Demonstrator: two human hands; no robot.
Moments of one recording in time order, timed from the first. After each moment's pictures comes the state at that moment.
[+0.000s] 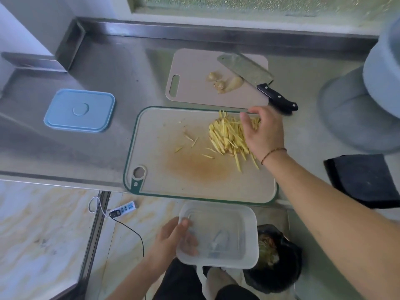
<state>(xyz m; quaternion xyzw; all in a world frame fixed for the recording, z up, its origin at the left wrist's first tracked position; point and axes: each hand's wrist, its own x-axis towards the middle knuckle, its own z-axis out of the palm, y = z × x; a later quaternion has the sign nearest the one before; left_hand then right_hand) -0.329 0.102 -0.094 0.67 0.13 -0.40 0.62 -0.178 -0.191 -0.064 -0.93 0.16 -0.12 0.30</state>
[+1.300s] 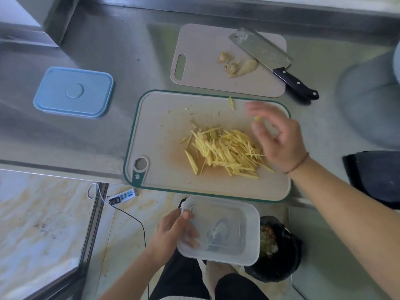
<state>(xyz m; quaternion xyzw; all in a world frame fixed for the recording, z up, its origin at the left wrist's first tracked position) -0.321 0.108 -0.113 0.69 0.13 -0.38 0.60 -0.201 -0.188 -0.073 -0.88 -0.11 -0.18 0.43</state>
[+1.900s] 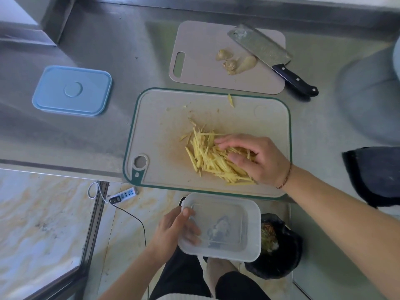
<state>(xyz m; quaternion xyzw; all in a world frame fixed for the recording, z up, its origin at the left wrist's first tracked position) -0.322 0.107 -0.115 0.68 0.13 -0.38 0.61 -0.227 -0.165 -0.078 -0.85 -0.19 0.01 0.49</state>
